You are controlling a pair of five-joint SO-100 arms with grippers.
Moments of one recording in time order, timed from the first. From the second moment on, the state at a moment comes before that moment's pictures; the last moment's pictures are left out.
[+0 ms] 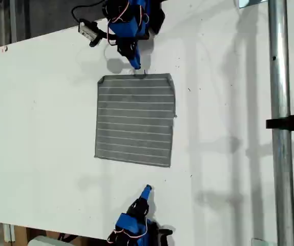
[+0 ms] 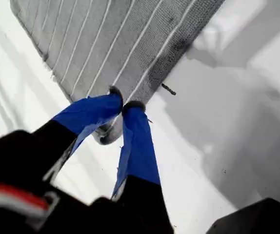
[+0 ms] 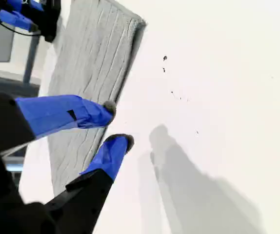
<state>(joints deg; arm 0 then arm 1) -1.2 199.2 178.4 73.9 -56.3 8.1 188.5 165.8 83.4 86.0</state>
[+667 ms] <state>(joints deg) -4.0 199.2 178.4 73.7 -78.0 -4.8 162.2 146.4 74.6 84.8</state>
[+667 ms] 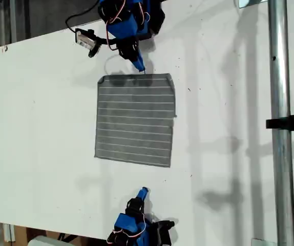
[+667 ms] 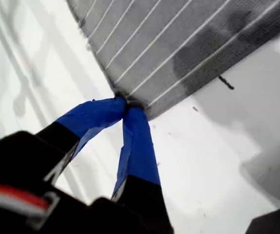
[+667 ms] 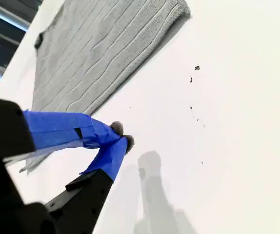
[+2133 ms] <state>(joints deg) -5.4 199.2 178.2 73.7 -79.6 -11.6 89.3 122.3 57.7 72.0</state>
